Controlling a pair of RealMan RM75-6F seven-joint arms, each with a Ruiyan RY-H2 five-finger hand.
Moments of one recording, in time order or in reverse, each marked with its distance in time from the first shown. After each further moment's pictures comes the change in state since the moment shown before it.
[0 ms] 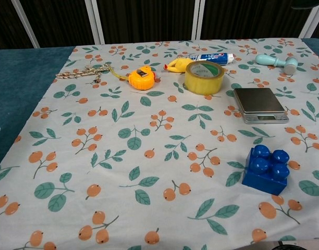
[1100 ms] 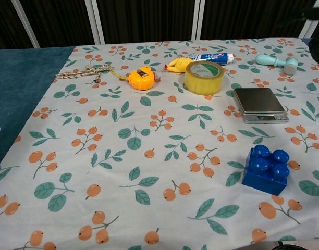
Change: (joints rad) left arm -0.002 0.000 -0.001 -0.003 -0.001 -0.001 0.002; right arm -0.108 -0.051 -0.223 -0.041 -0.120 0.059 -0.089
